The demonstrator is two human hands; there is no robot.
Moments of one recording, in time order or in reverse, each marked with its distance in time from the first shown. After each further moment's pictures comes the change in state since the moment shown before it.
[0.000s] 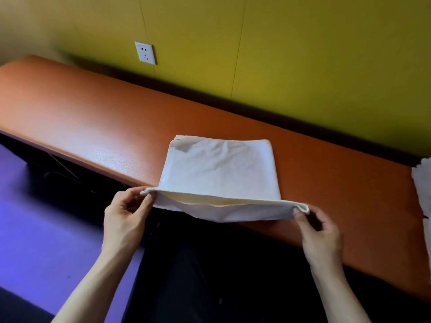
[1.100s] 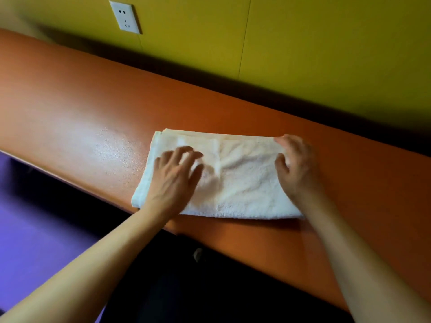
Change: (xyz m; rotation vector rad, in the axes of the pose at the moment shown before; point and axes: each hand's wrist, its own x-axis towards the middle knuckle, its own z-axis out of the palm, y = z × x) left_hand 0.133 -0.044 0.158 0.863 -0.284 0.604; right_hand 0.195 0.031 0.140 -0.681 -0.295 -0.597
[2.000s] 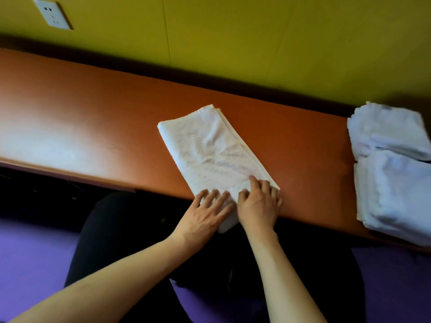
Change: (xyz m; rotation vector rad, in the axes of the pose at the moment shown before) left_hand -0.160 0.189 0.021 0.251 -0.426 0.694; right_hand -0.221 -0.026 -0.083 -0.247 -0.108 0.688
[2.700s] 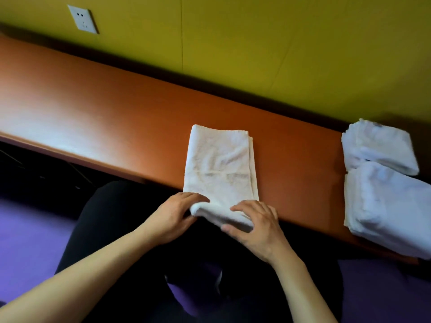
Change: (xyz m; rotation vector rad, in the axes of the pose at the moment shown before) left_hand -0.058 -0.014 -0.046 -0.796 0.225 -0.212; right_hand -0.048 0.057 -0.061 0.170 -0.336 -0.506
